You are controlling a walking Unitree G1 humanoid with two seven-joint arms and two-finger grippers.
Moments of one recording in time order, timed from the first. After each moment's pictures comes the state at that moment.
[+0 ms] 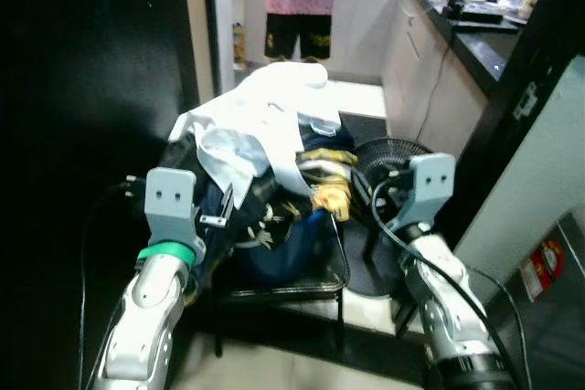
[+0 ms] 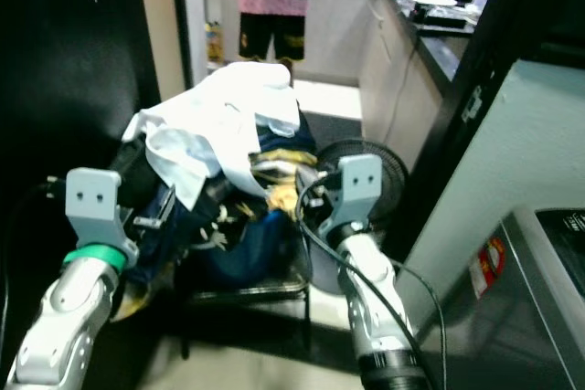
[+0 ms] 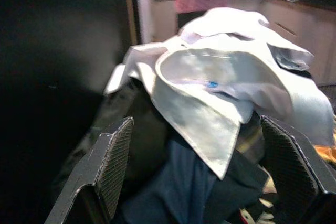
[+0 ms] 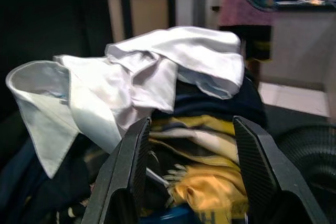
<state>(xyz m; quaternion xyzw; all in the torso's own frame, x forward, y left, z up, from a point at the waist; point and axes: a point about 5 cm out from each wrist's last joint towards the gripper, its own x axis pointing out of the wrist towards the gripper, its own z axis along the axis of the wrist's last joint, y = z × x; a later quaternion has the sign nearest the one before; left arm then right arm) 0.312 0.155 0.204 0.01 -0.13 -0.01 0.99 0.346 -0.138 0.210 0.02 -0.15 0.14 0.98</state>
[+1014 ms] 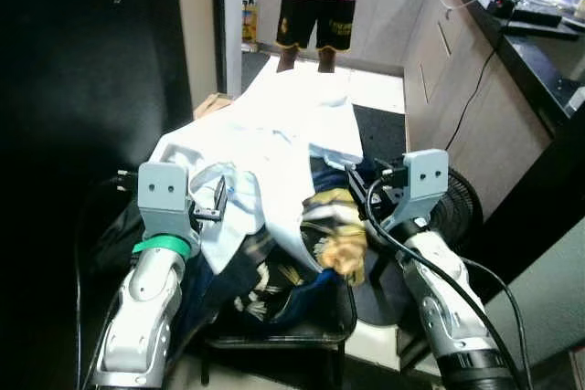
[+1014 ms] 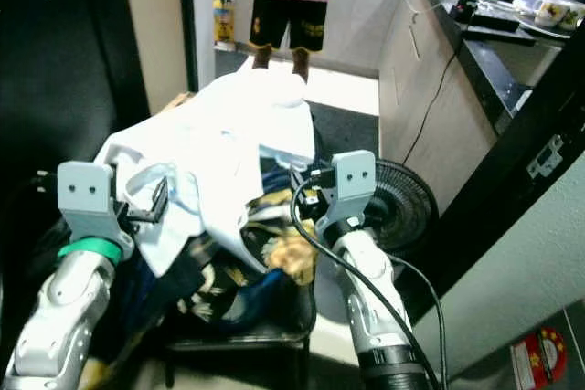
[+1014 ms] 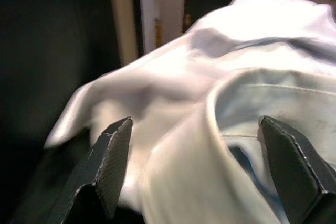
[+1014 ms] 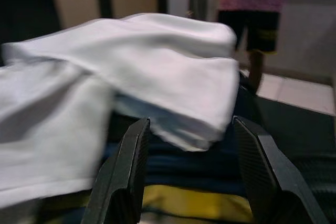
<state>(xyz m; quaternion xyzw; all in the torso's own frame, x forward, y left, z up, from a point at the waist) 0.316 0.154 0.208 0.01 -0.13 -0.01 0.99 0.345 -0.140 0.210 0.01 -0.15 0.13 0.98</state>
